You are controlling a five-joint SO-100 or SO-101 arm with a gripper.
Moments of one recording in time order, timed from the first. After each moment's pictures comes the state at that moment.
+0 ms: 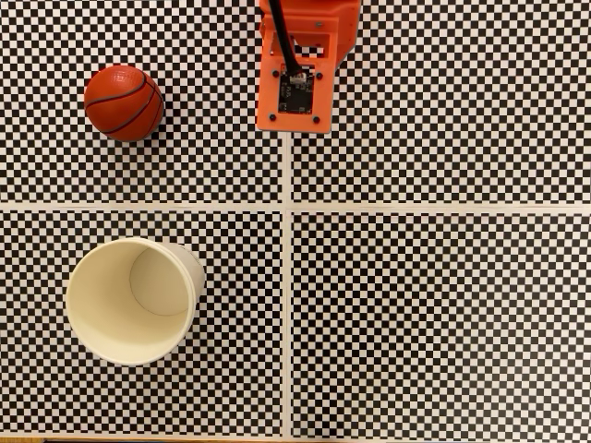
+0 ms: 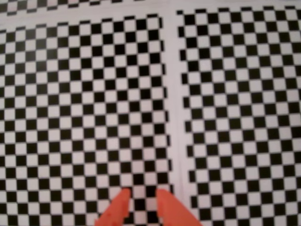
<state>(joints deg) 1.8 187.9 179.8 72.1 -89.8</state>
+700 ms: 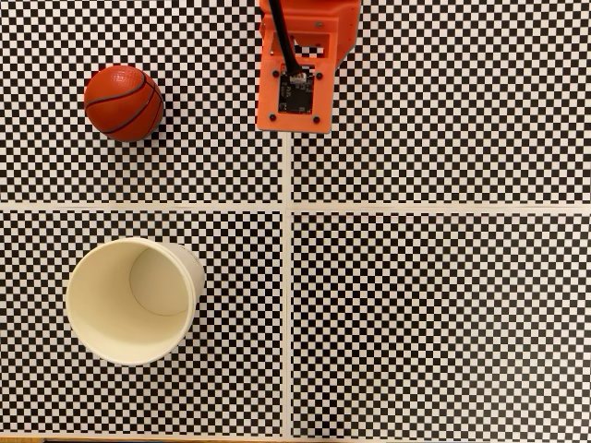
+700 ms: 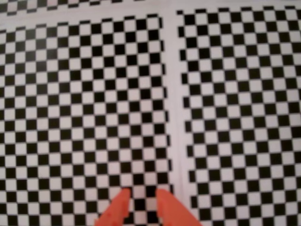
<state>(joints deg) 0.8 187.9 179.8 72.1 -89.8</state>
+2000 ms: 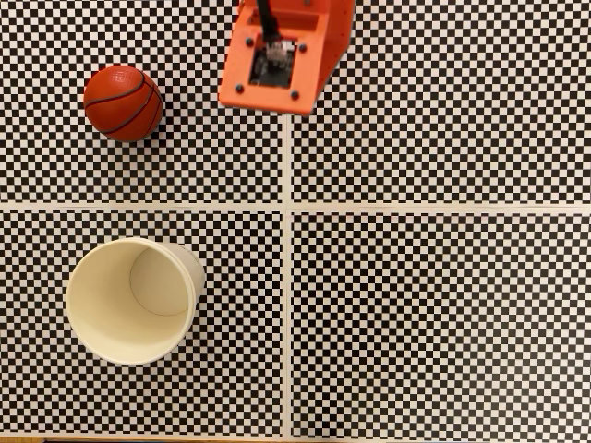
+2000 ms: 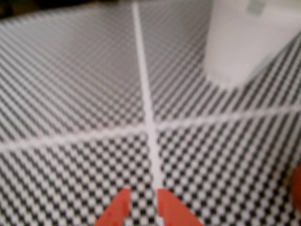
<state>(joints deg) 4.1 187.9 165.1 62.9 -88.0</state>
